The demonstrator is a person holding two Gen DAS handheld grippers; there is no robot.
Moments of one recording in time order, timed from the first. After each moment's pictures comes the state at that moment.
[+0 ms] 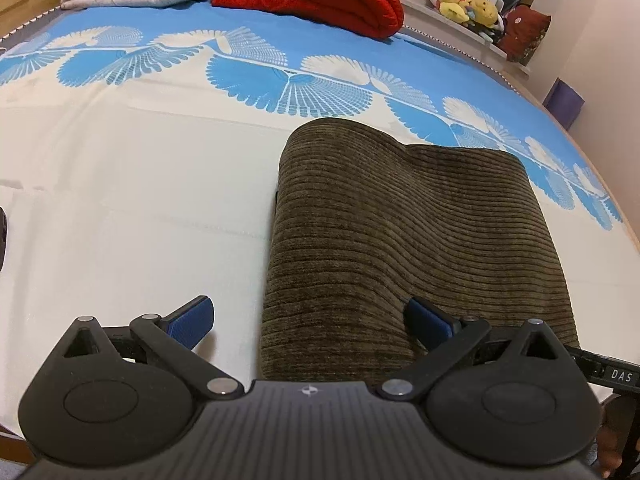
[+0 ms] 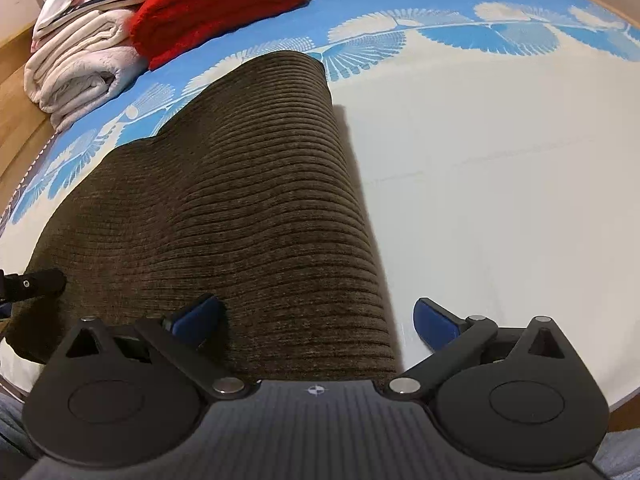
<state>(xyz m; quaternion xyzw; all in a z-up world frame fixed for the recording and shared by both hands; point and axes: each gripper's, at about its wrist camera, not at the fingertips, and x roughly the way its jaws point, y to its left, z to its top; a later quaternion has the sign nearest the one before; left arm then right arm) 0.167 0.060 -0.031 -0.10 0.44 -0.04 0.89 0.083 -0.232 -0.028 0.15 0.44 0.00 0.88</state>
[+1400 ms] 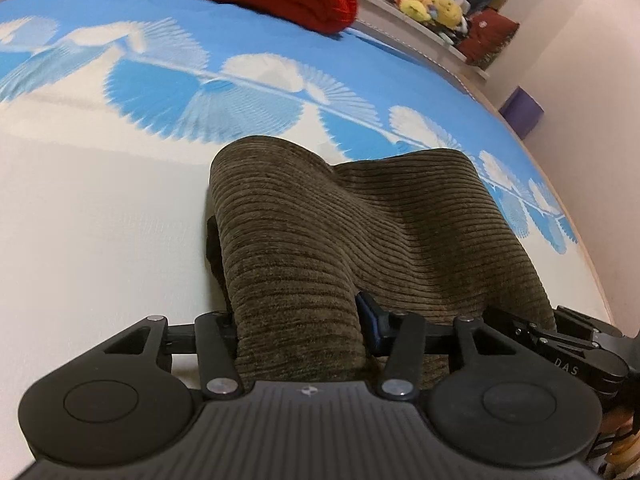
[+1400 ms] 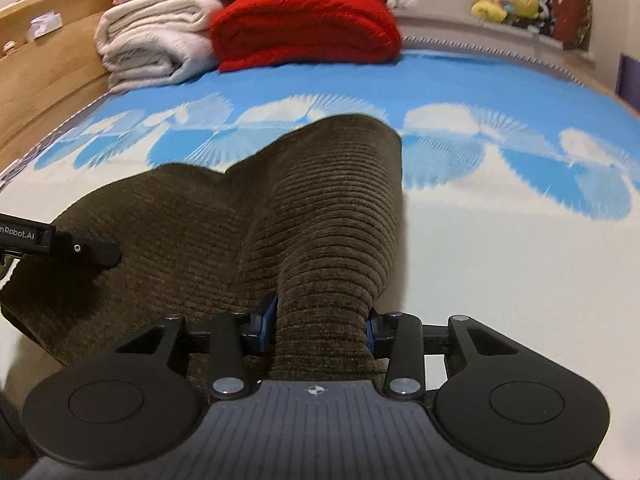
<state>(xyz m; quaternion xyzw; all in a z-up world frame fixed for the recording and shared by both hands) 0.270 0.011 -0.024 -0.15 0.44 -0.13 0.87 0.173 -0.249 0.011 0.00 0.38 0.09 0.92</state>
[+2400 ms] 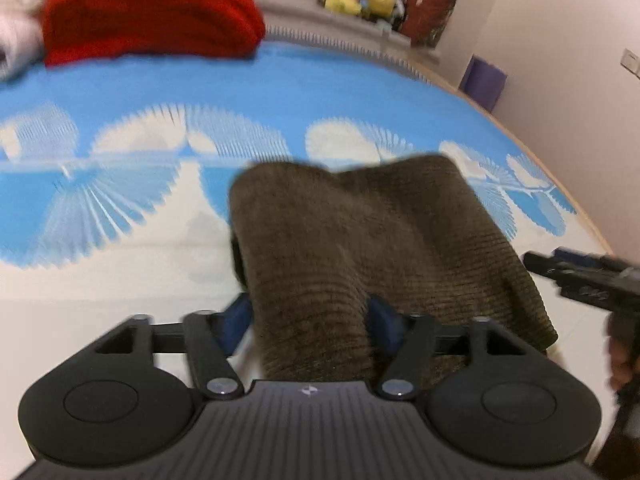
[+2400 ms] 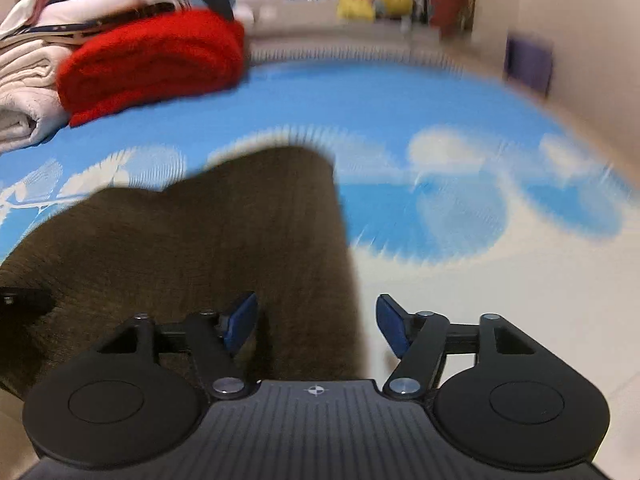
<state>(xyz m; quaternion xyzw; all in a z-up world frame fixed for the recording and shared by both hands) 0.340 -0.113 -0.009 -0.04 0.38 -0.17 0.91 0.222 -0.382 0.027 -0.01 0.33 -0.08 0.94</state>
